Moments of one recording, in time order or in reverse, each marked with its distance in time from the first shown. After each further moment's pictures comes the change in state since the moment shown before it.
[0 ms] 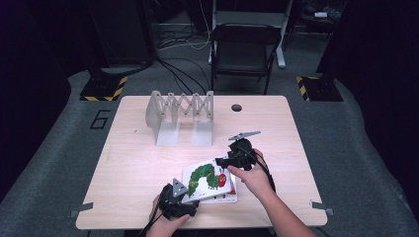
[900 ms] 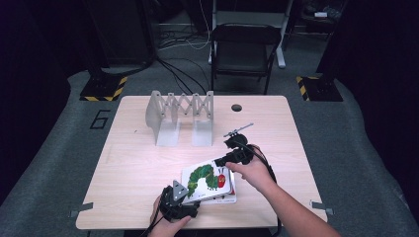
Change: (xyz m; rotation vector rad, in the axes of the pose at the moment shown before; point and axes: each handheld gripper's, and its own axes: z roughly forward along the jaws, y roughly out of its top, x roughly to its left) left arm -0.007 -0.004 0.001 -0.062 0.043 0.002; right arm 0.003 0.020 0.001 0.187 0.012 0.004
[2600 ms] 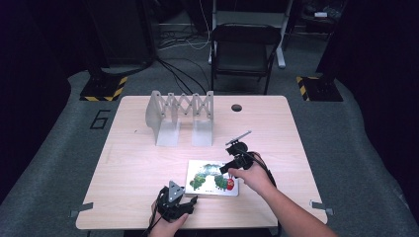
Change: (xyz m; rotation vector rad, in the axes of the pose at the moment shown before) left arm 0.006 -0.007 -0.001 -0.055 -0.017 -0.030; right arm -0.024 -0.022 0.040 0.095 -0.047 0.042
